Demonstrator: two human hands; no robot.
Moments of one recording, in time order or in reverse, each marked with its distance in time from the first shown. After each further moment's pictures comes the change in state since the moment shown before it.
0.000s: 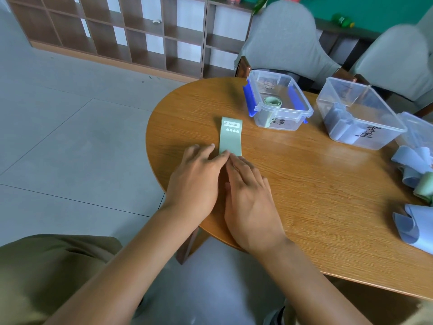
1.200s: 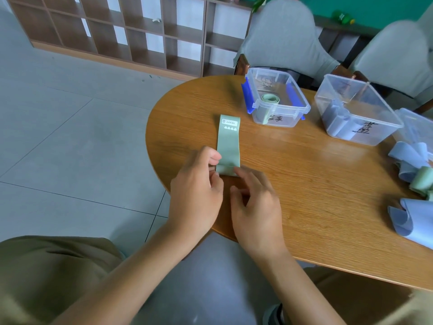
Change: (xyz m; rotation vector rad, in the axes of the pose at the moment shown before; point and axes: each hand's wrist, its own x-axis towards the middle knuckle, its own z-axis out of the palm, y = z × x) left_hand -0.030 0.020 0.002 -0.544 0.313 -0.164; right_hand -0.027 0.001 -0.004 0.453 0.165 0.258
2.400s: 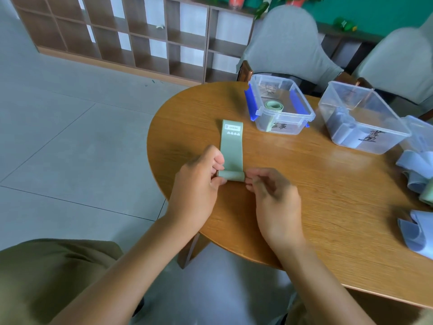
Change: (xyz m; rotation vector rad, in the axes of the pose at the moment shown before) left_hand 0.031 -0.018 0.005 0.048 -0.107 0.092; right_hand 0.038 0.018 -0.009 0.278 0.041 0.247
